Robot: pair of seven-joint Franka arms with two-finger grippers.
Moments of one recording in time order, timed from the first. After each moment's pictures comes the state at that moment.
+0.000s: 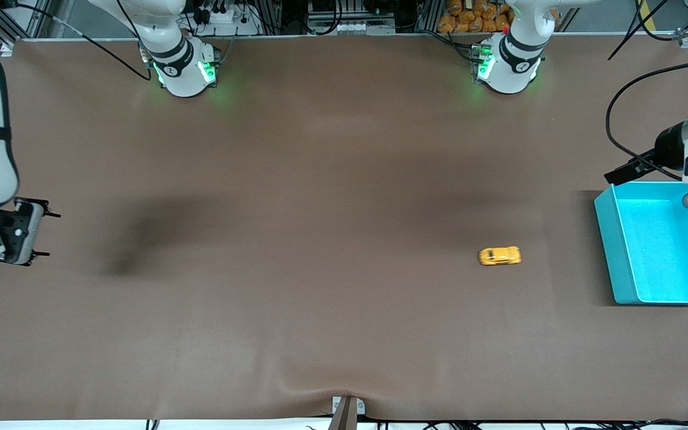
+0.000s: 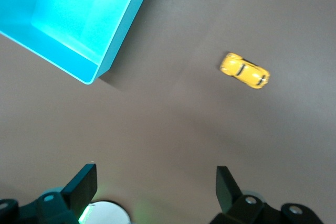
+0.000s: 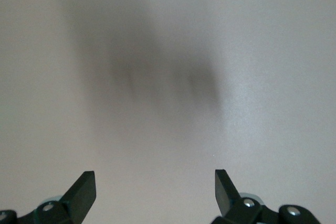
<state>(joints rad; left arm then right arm) 0.02 0.03 0.00 -1.77 0.02 1.63 -0.55 -0.17 0.42 -0.13 -1.59 0.06 1.82 -1.67</state>
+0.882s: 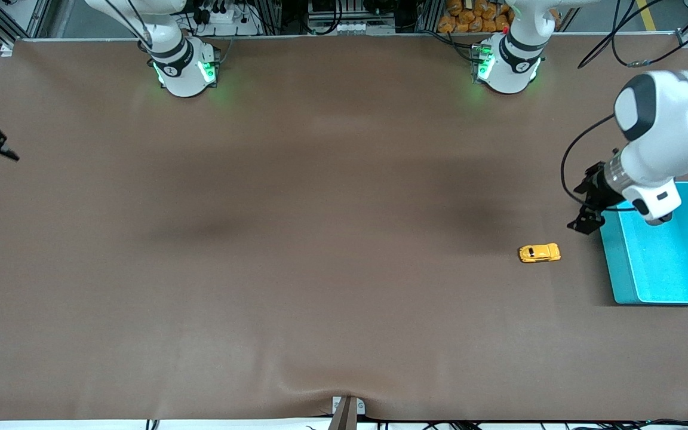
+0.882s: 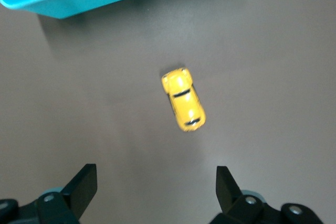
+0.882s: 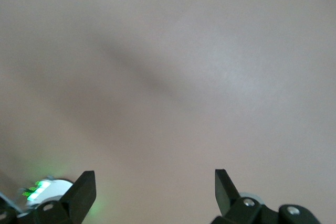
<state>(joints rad) 0.04 0.11 -0.04 -2.11 -0.02 2.26 -1.32 -0.02 0.15 -0.11 -1.33 0.06 1.35 -0.82</state>
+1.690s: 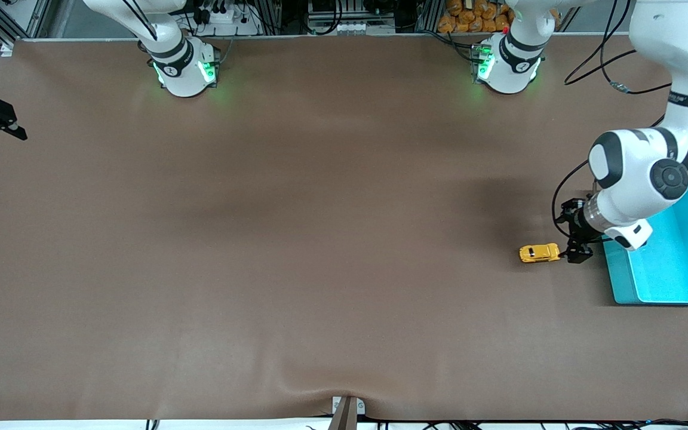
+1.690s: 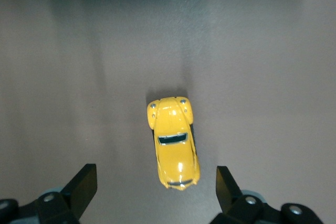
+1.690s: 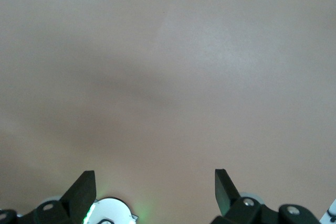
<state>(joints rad) 0.07 0.36 -0.05 -2.09 -0.04 2.48 -1.43 0.04 0.14 -0.11 -1.24 0.04 1.27 -0.45</state>
